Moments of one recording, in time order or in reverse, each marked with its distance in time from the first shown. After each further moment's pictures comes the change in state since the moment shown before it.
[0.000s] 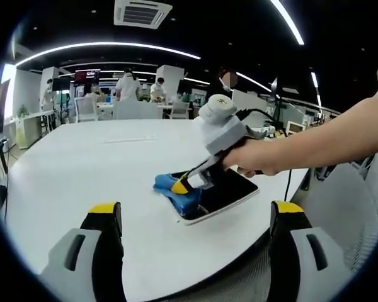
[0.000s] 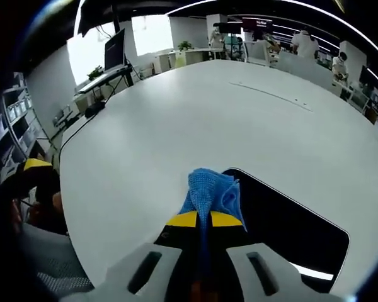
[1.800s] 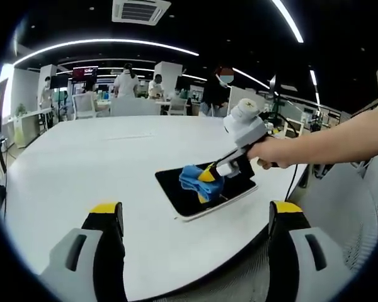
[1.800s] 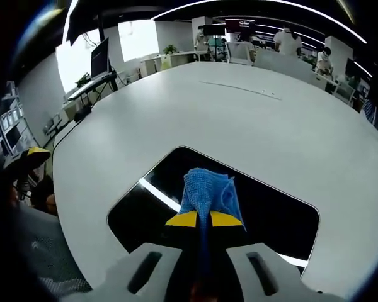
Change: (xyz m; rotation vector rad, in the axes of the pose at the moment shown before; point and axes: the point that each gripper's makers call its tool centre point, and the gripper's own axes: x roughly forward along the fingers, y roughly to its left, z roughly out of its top) left arm 0.001 -0.004 -0.005 0.000 0.030 -0.014; right arm -0.036 -0.064 -0.035 0.063 -0.014 -0.077
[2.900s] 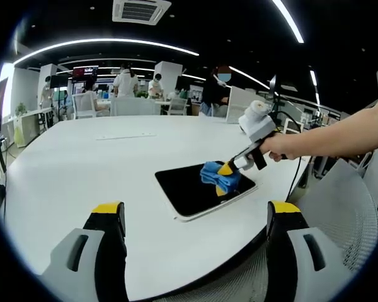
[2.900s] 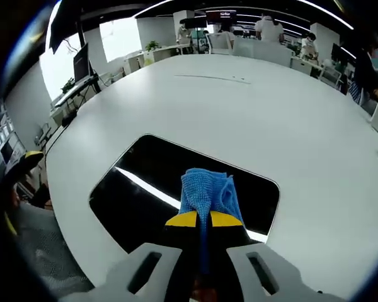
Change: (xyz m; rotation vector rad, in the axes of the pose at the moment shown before) left arm 0.000 0.000 -0.001 -0.004 0.000 -0.004; right arm -0.029 -0.052 -0.029 0.108 0.065 -0.063
